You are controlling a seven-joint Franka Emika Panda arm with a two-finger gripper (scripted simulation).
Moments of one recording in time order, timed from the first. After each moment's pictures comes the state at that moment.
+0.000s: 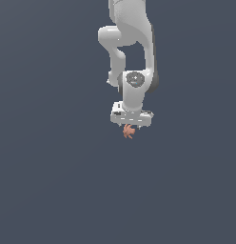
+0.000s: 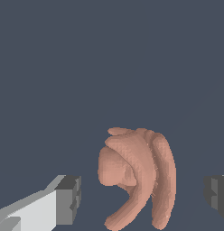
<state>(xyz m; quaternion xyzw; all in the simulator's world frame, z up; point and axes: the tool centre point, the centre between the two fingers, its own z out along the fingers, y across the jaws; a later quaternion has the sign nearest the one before) -0.090 0.062 0.075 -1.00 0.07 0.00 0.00</state>
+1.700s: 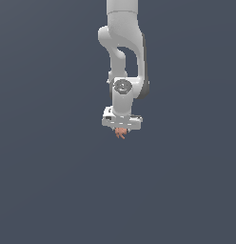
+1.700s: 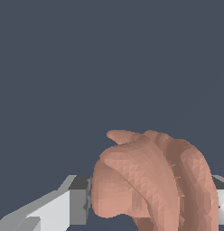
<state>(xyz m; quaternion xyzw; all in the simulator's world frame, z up) -0.090 0.018 0.044 -1.00 0.07 0.00 0.00</state>
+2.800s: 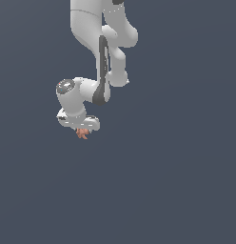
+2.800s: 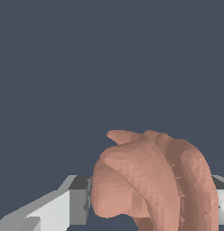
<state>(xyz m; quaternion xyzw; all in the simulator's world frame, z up) -0.082 -0.192 0.051 -1.00 0.07 0.00 0.00</state>
